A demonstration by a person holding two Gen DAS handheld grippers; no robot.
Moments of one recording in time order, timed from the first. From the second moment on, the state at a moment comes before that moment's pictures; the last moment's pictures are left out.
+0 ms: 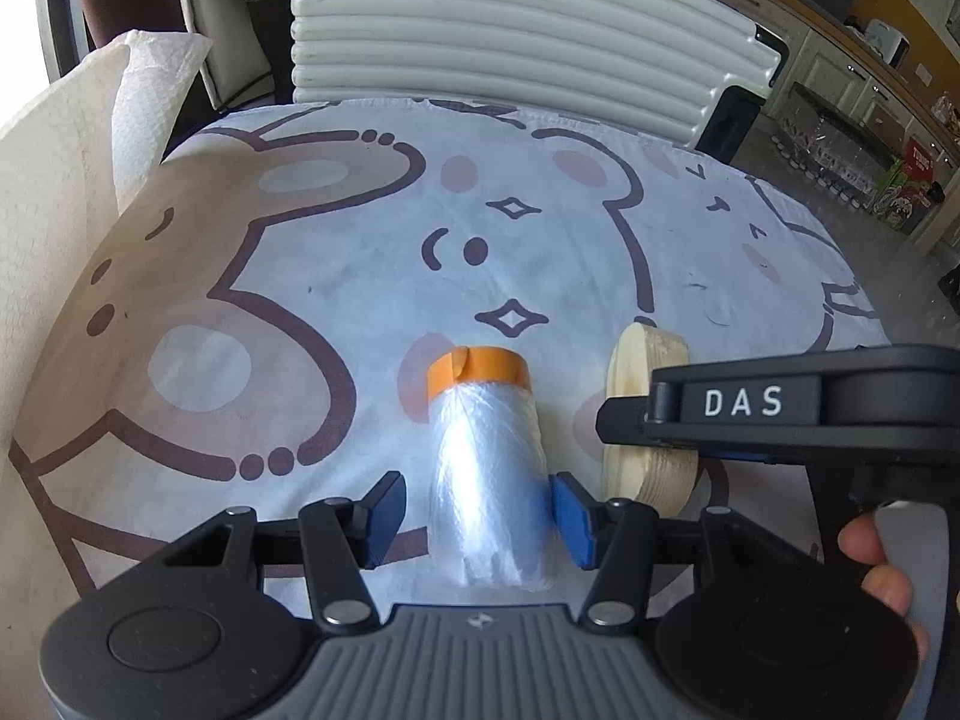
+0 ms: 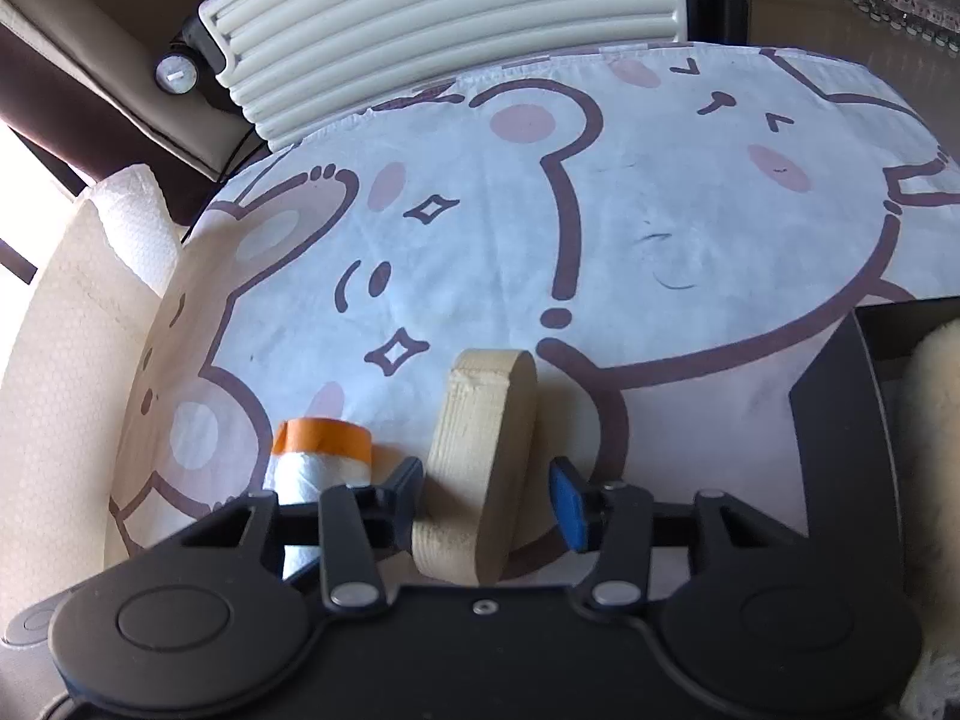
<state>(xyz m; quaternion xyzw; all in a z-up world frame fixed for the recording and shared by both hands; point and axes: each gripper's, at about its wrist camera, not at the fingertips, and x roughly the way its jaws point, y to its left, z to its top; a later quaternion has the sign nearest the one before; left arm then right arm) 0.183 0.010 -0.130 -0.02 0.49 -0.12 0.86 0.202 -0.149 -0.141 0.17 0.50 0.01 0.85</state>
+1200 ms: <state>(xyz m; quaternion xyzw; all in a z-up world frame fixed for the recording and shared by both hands) 0.160 0.031 -0.126 -0.01 0.58 -0.08 0.81 0.152 -0.164 -0.130 0.14 0.58 0.11 0.80</state>
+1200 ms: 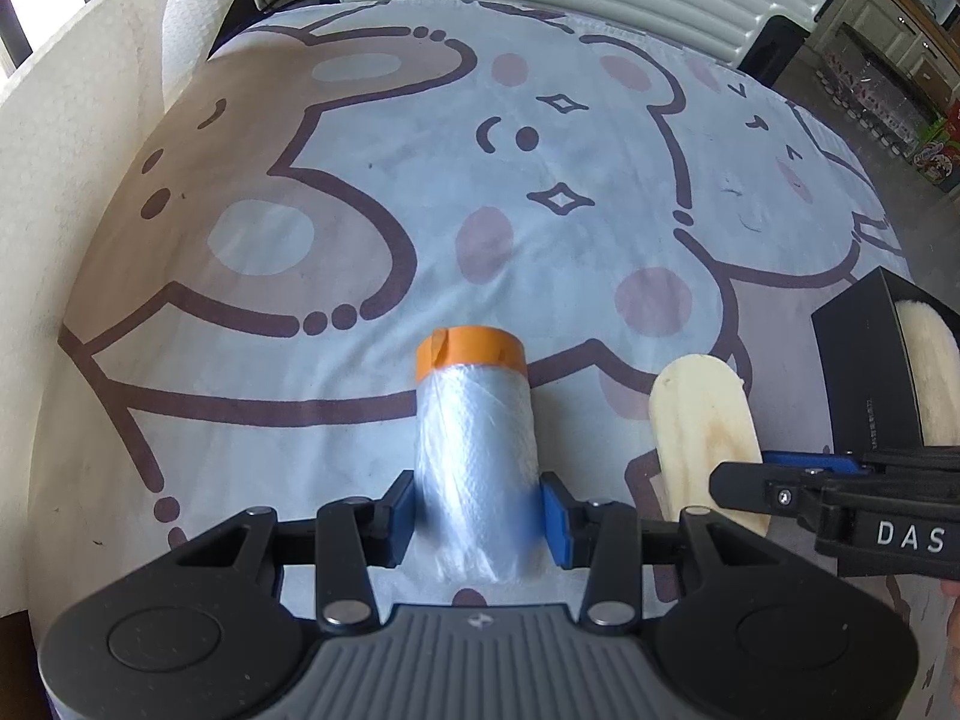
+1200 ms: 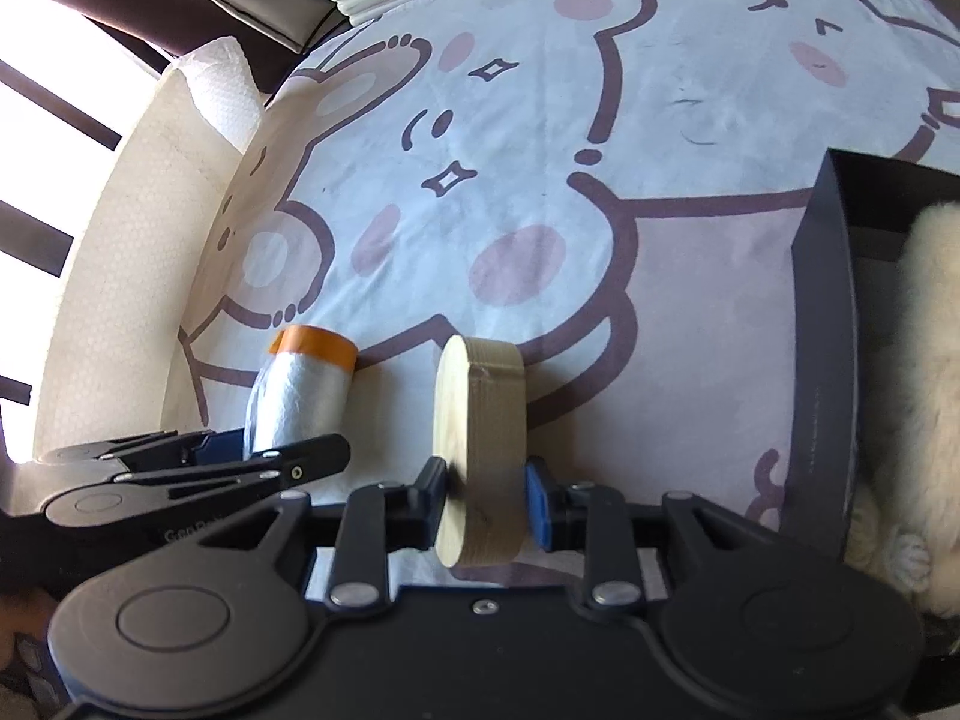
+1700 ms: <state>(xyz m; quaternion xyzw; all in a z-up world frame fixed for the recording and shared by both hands) 0.166 0.029 -0.128 -0.04 0.58 -0.06 0.81 0.152 -0.142 -0.127 0.06 0.58 0.09 0.81</state>
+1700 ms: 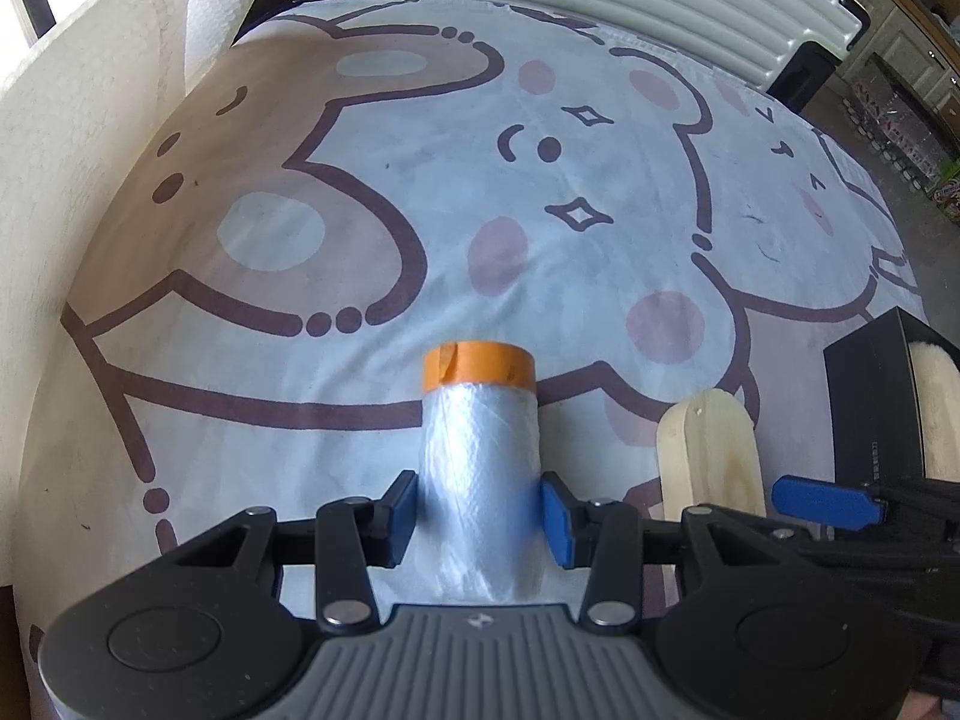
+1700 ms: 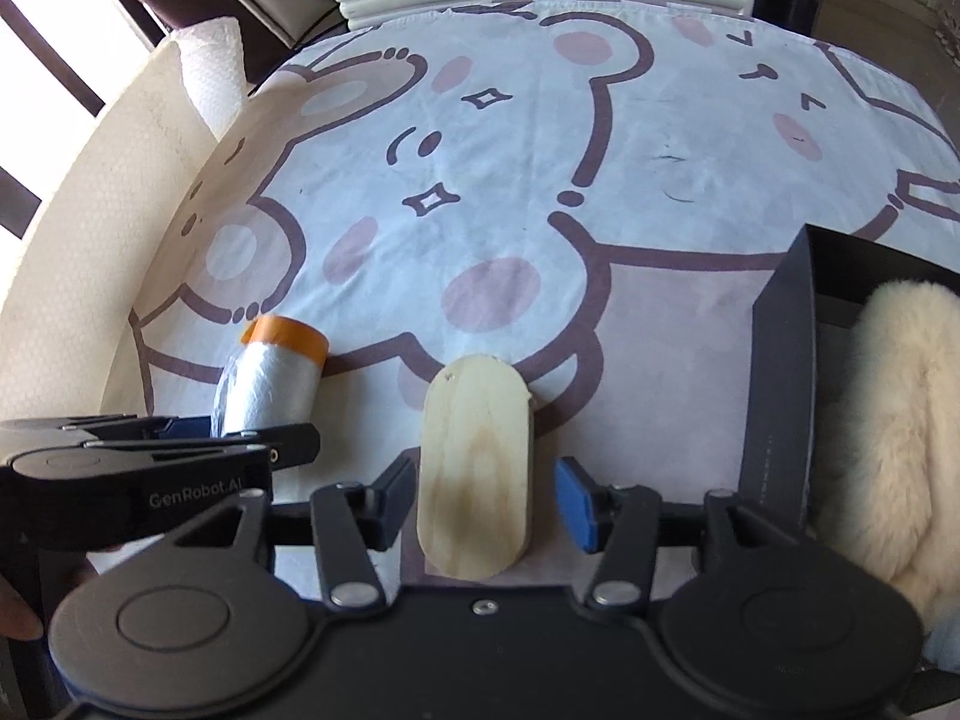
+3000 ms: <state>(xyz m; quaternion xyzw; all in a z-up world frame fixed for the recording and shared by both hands) 0.142 0.016 -0.061 -0.05 0.51 -0.07 0.85 0.137 -0.154 -0.073 0.06 0.51 0.05 0.85</state>
